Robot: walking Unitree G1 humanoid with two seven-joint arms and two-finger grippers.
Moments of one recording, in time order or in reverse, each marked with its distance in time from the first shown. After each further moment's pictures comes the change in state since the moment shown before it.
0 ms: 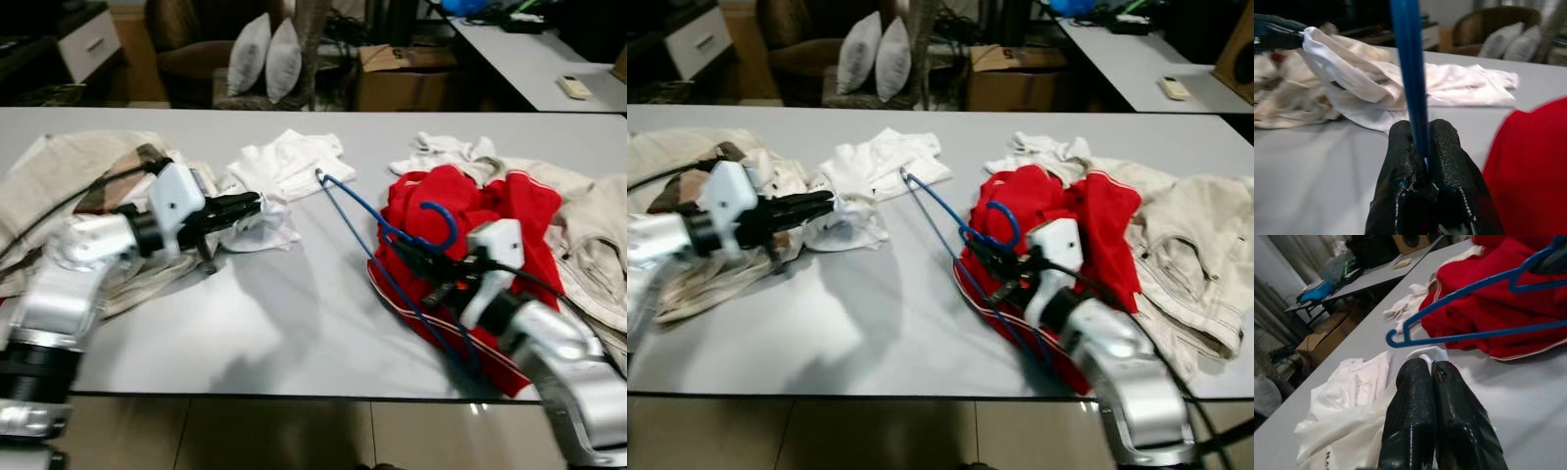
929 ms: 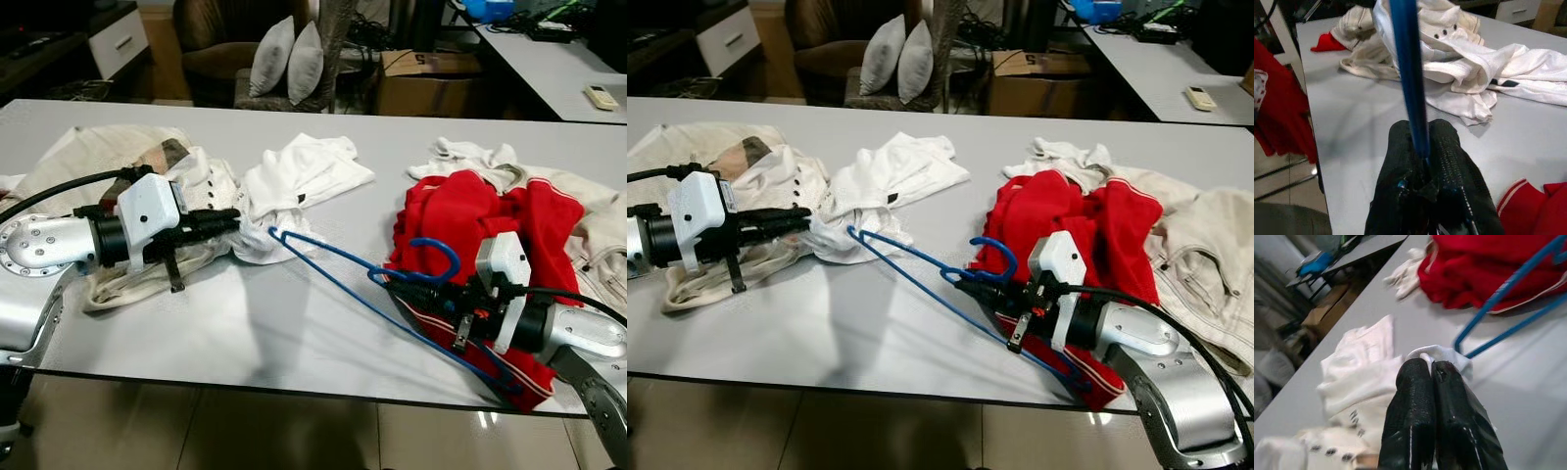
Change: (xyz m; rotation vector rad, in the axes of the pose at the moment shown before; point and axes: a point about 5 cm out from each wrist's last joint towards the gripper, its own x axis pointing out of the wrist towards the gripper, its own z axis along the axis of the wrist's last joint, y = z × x) left arm -0.027 -0.002 0.003 0.055 0.129 -0.038; right arm -0.019 0.004 0.004 -0.085 0.113 0.337
